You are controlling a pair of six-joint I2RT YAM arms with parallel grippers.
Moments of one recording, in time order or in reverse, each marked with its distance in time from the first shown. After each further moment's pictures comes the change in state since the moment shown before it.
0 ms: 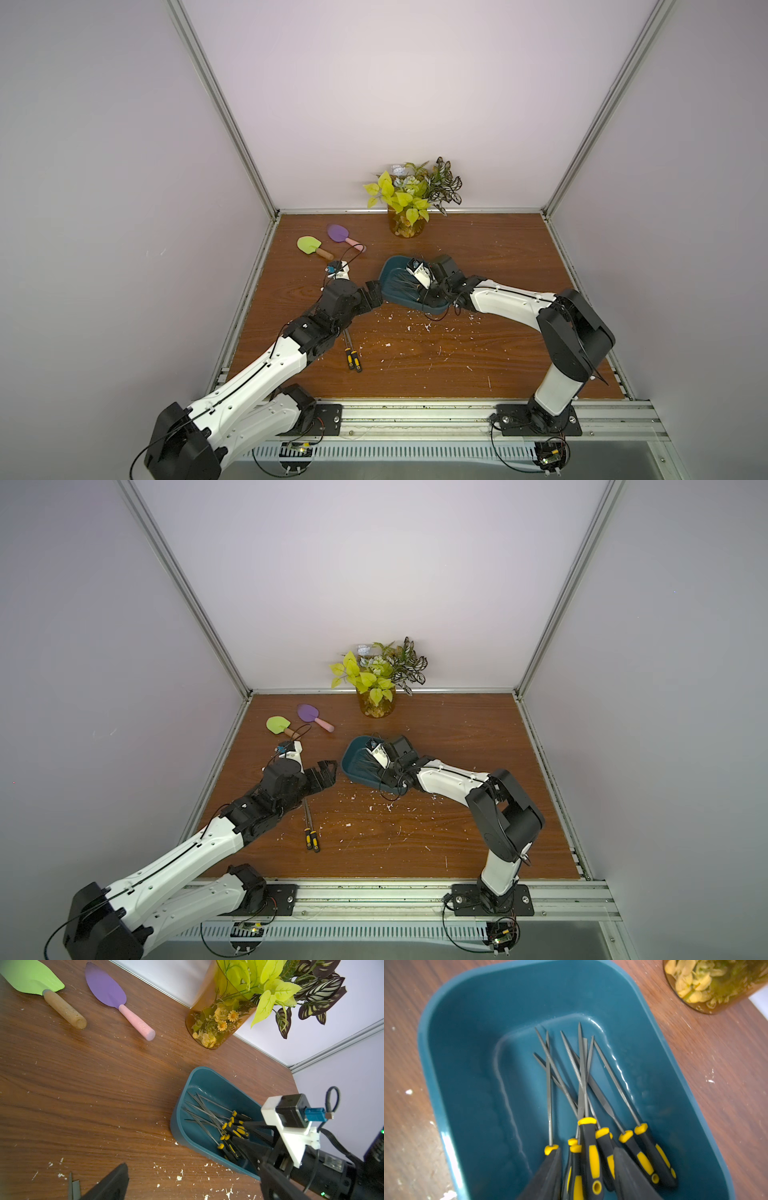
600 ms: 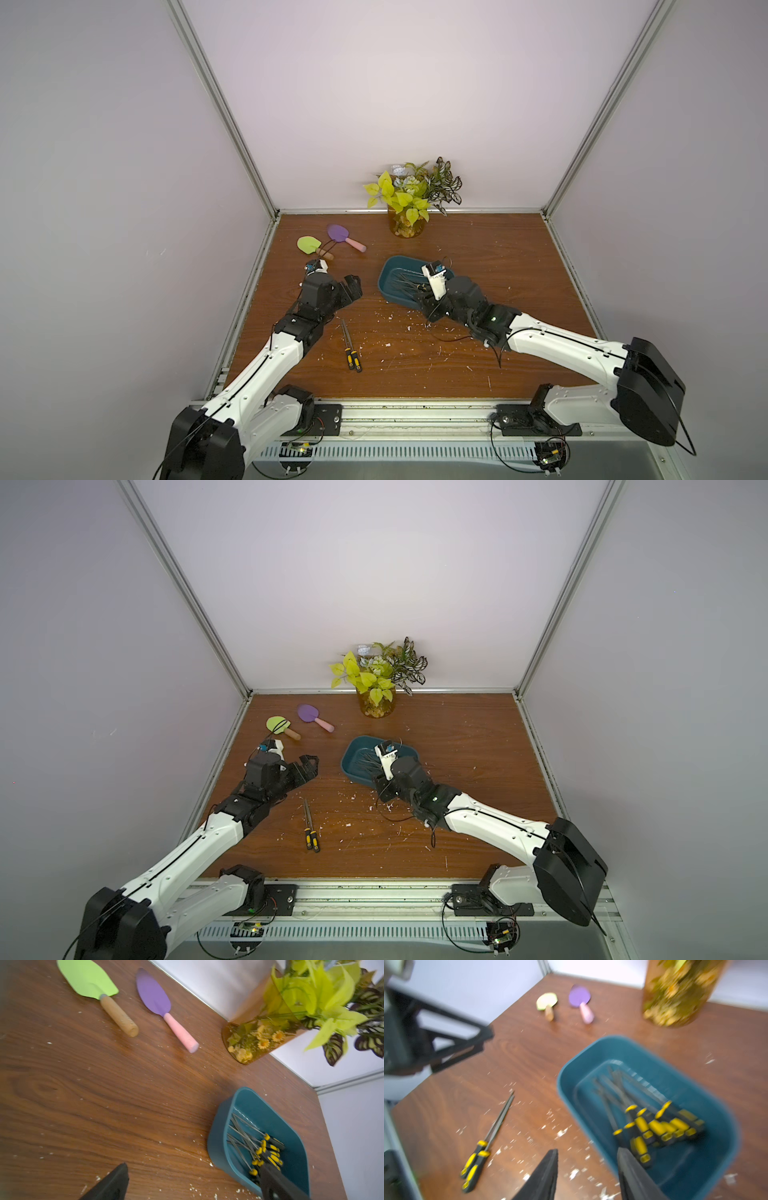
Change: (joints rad) left arm 0.351 0.042 -0.081 0.082 0.204 0.077; right arm 0.246 -0.404 -0.278 0.146 0.079 0.553
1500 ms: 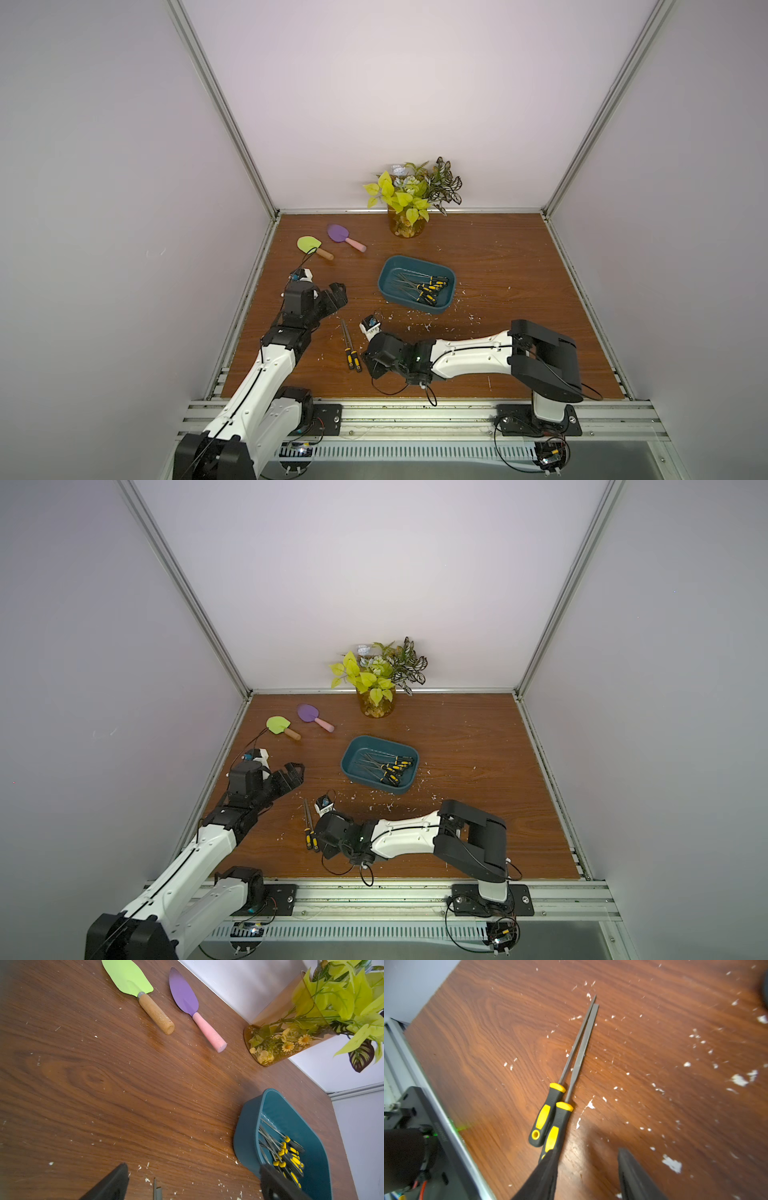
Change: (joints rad) left arm 0.144 -0.098 -0.091 -0.025 0.111 0.066; right arm 0.391 0.542 0.288 -0.013 0.087 0.287
